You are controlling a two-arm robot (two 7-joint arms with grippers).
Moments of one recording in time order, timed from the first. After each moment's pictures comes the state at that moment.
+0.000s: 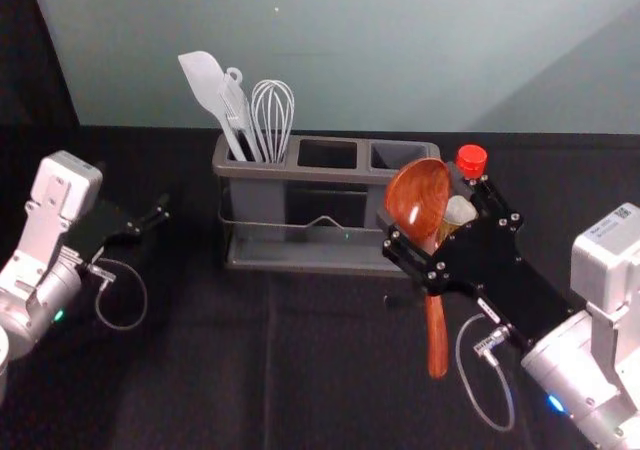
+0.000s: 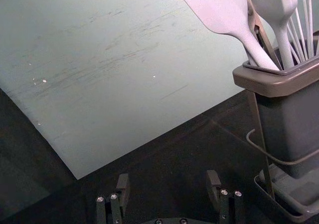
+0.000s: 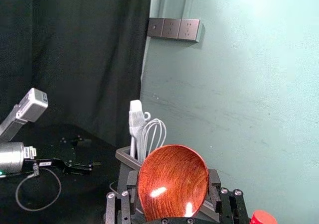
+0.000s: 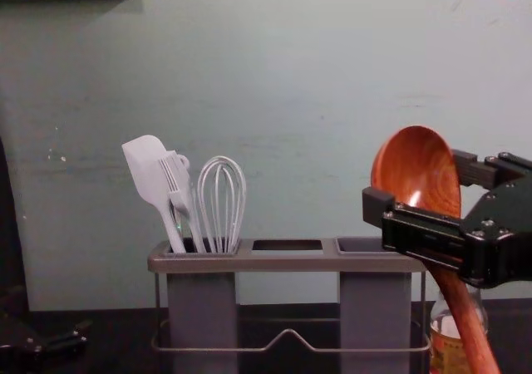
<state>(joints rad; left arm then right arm) -0.20 0.60 0.45 -1.41 -0.25 -0.12 0.03 -0.24 0.33 -0.23 -2.05 0.02 -0.08 0.24</state>
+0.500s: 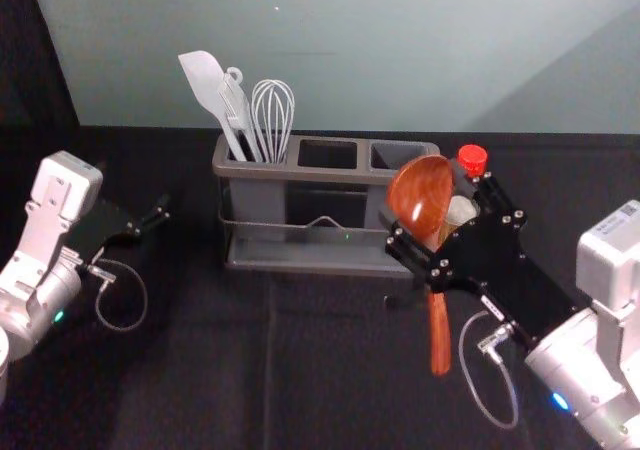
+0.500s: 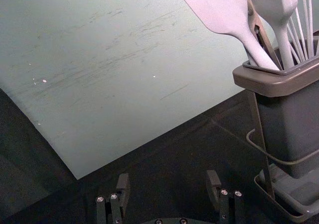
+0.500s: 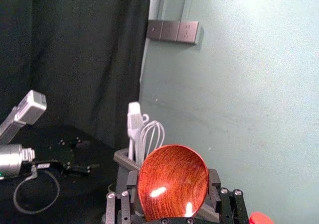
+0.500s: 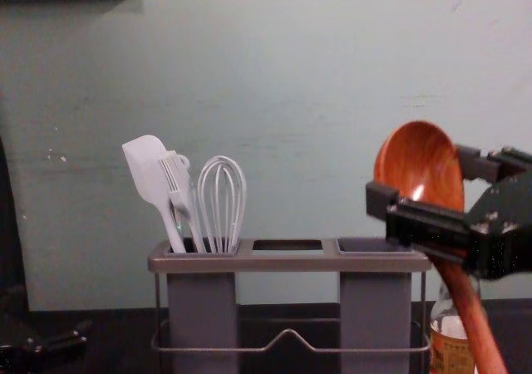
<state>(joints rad) -0.20 0.60 0.45 -1.41 -0.25 -0.12 0.03 -0.24 0.33 -0.23 -2.05 0.02 -0.08 0.24</state>
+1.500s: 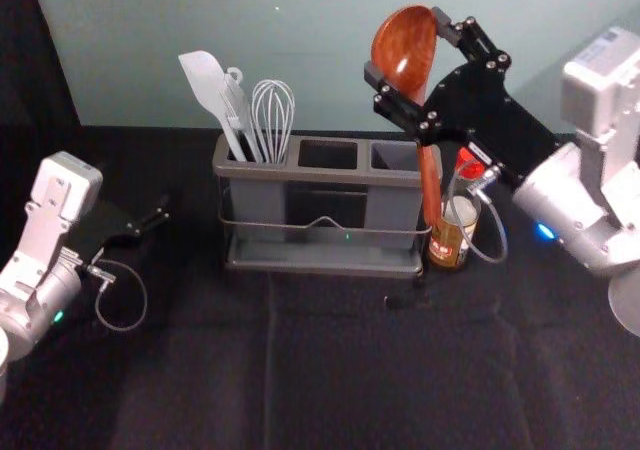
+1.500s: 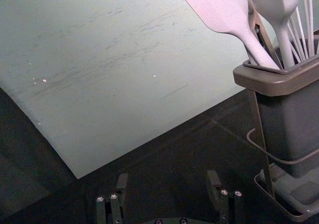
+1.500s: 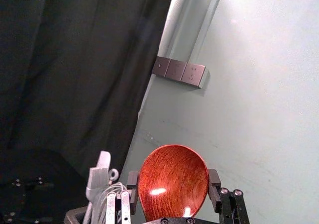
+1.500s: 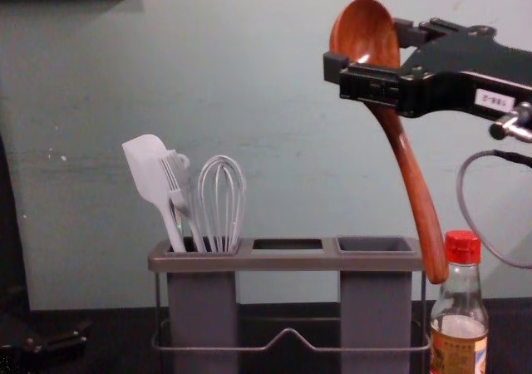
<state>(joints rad) -0.20 0.60 0.45 -1.41 -0.25 -0.12 0.03 0.21 0.34 -0.27 -1.80 0.09 -0.11 0.36</state>
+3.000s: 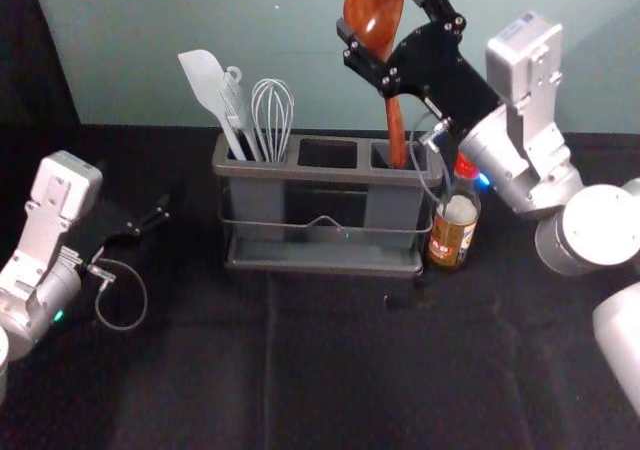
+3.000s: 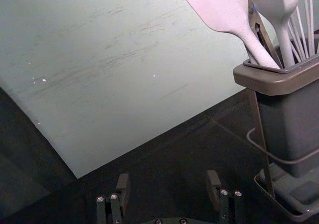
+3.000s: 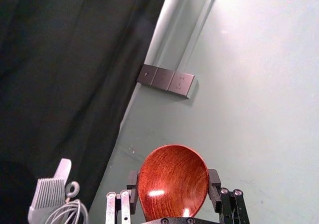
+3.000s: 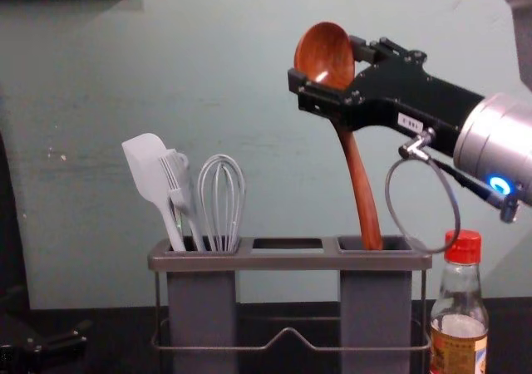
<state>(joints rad) -0.20 0.60 0.45 -1.41 -0.25 -0.12 0.03 0.45 0.22 -0.35 -1.38 0.02 -0.37 0.31</state>
